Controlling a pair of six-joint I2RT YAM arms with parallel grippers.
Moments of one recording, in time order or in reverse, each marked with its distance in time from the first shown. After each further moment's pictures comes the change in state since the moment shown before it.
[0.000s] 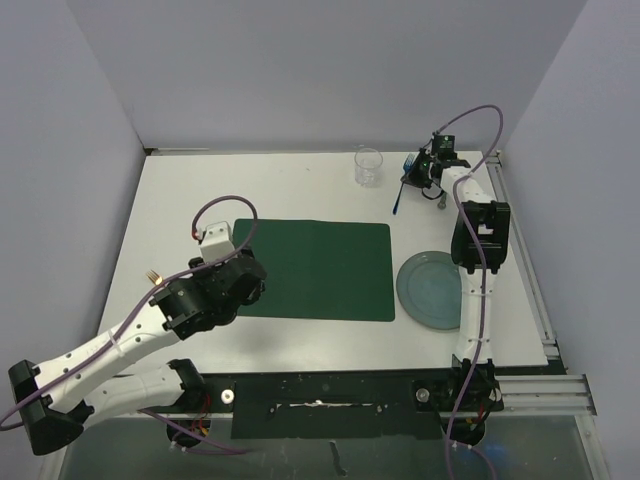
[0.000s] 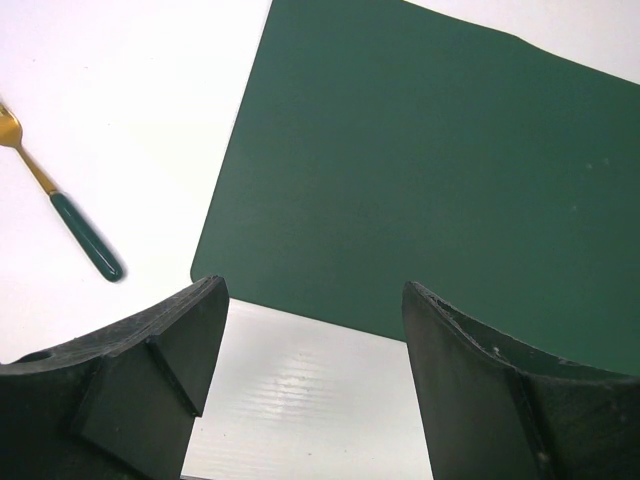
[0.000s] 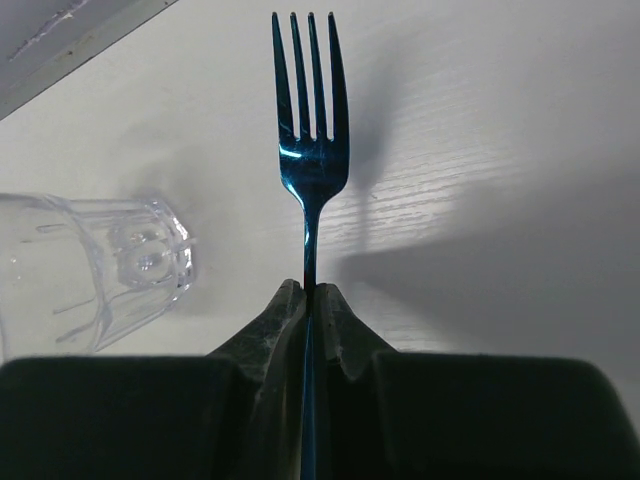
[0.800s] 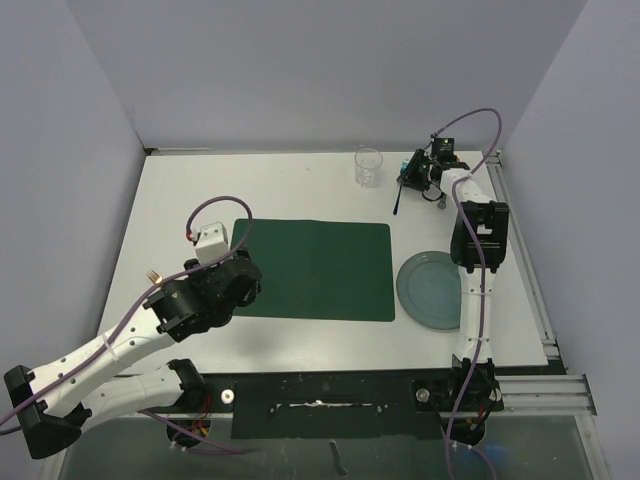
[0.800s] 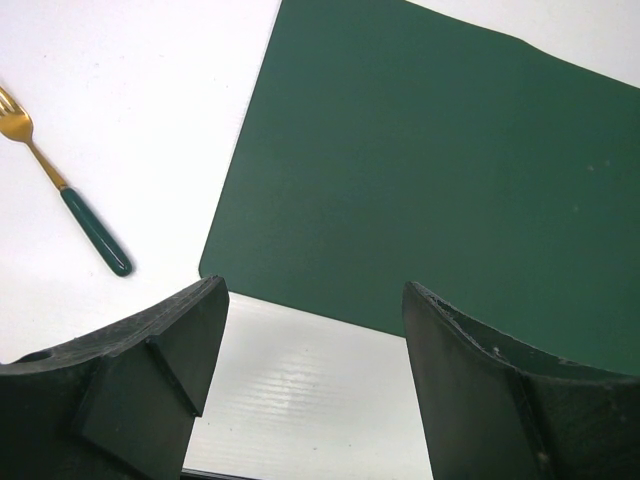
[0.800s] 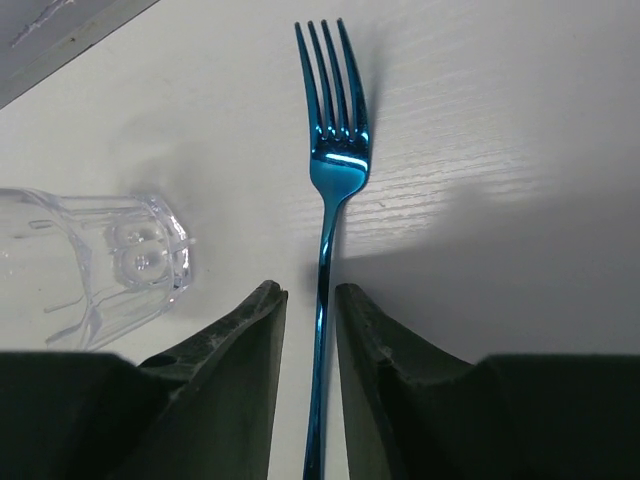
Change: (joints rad) left arm 0.006 -0.037 0.000 -0.036 0.001 -0.013; right arm -0.007 0.051 0.021 0.013 -0.043 -0.002
